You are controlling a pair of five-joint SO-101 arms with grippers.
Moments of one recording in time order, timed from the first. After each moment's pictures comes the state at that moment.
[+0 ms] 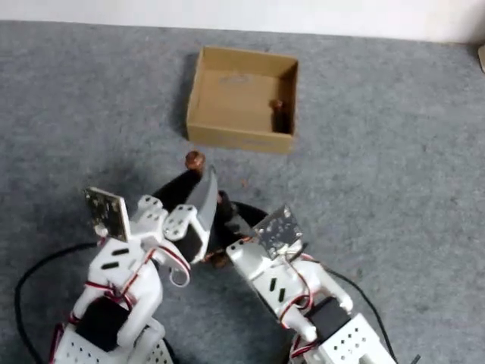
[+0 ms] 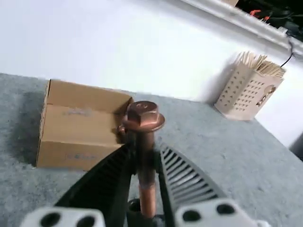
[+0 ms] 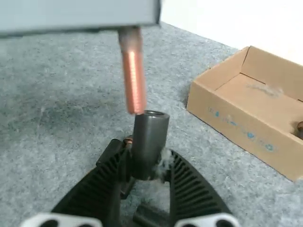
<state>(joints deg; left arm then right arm) 22.5 -99.6 77.6 34.8 27.4 -41.8 -92.7 92.5 23.8 4.7</state>
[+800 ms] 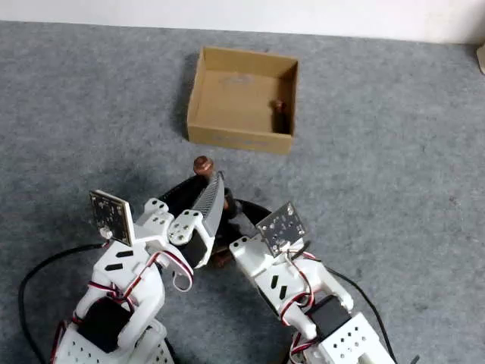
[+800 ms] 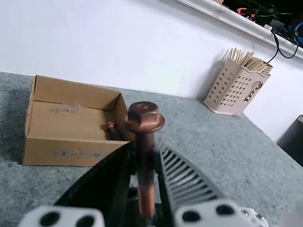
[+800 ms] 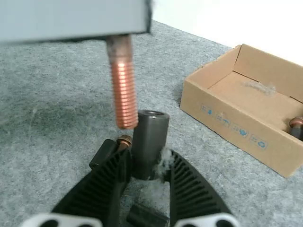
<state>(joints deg) 25.4 -100.1 77.8 35.7 27.5 -40.4 -92.7 92.5 23.7 4.7</state>
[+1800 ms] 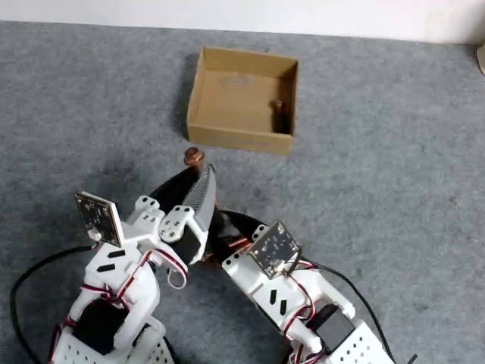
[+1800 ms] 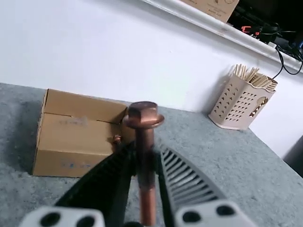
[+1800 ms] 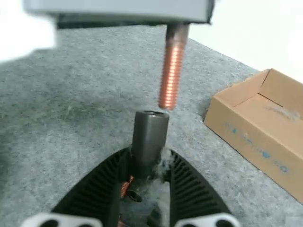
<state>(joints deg) 22.5 -100.1 75.6 35.7 27.8 -46.7 -104.5 92.6 32.7 8.0</state>
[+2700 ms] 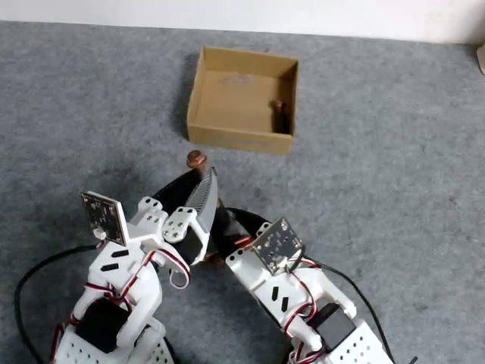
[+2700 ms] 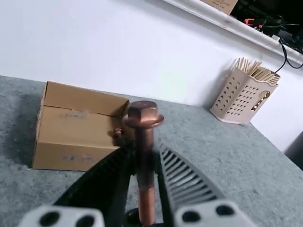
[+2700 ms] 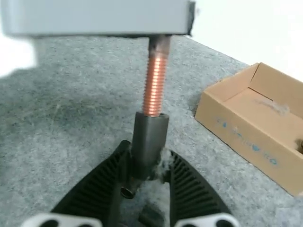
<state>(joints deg) 24.2 -100.6 78.6 35.6 28.0 -44.6 -104.4 92.6 32.8 8.0</state>
